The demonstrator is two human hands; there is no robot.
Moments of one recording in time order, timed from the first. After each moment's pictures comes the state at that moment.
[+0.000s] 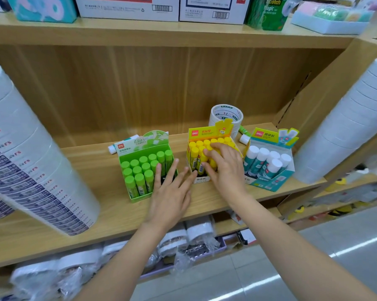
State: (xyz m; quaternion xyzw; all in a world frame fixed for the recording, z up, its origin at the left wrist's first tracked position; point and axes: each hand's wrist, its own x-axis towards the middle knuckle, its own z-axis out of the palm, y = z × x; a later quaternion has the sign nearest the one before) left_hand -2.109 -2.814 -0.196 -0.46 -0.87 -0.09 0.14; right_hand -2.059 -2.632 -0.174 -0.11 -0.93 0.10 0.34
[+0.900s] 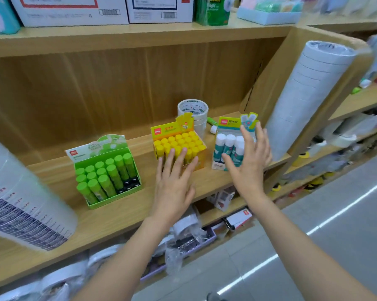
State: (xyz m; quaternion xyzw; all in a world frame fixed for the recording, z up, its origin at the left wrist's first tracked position) left_hand -2.074 -2.775 -0.179 -0.50 -0.82 -0.23 0.16; right_hand -1.966 -2.603 -0.150 -0.32 -0.84 0.13 0.42
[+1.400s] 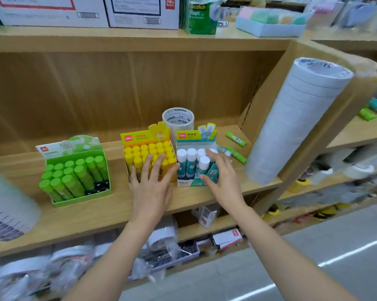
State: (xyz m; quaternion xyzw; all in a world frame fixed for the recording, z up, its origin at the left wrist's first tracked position) left_hand -2.063 -2.721 -0.187 -0.36 -0.90 -0.14 0.21; right_hand -1.971 -2.536 -0.169 -0.17 -0.90 0.32 0.25
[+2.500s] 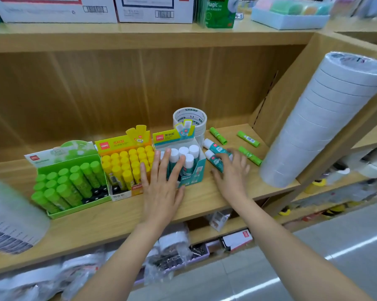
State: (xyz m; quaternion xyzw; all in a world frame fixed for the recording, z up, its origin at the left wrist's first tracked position) left_hand -2.085 -2.721 -0.193 -0.36 -0.89 -0.15 0.25; right_hand -2.020 -2.529 -0.192 -0.30 -0.92 0.12 0.20
